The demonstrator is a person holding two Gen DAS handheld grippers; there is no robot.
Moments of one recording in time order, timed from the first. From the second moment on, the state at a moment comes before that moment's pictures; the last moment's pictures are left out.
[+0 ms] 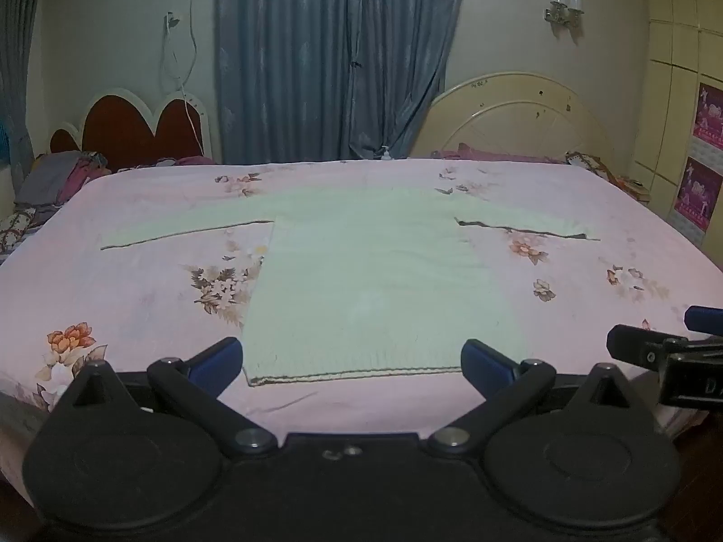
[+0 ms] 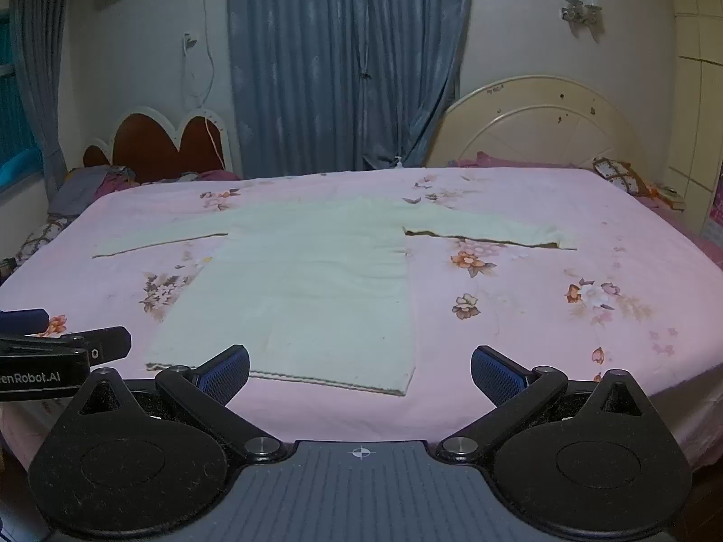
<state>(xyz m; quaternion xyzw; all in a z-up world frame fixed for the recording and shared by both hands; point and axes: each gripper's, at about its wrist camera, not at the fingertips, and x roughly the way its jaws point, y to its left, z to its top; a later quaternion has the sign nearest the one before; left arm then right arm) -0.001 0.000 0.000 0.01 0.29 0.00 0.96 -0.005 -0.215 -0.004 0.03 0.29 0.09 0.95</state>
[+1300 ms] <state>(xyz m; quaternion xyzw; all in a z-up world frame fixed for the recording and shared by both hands) 0.003 0.001 -0.002 0.01 0.30 0.00 0.95 -0.004 -0.215 -0.002 0.03 0.29 0.09 0.95</state>
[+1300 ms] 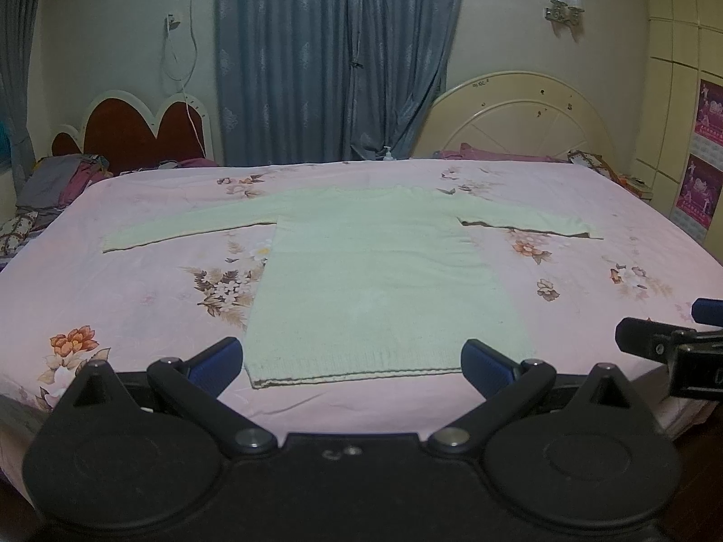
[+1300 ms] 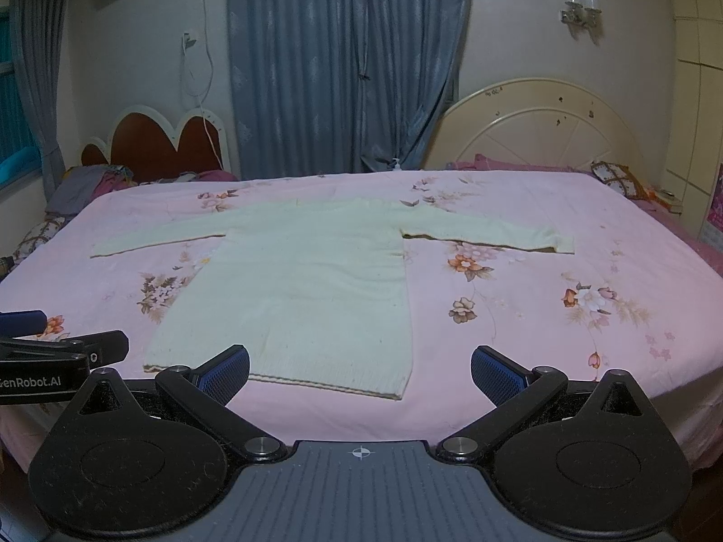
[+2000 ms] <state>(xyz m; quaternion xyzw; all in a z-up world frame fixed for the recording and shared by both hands) 0.001 0.004 -0.001 0.01 0.30 0.00 0.95 -0.003 -0.216 -0.001 0.03 0.29 0.09 0.95</state>
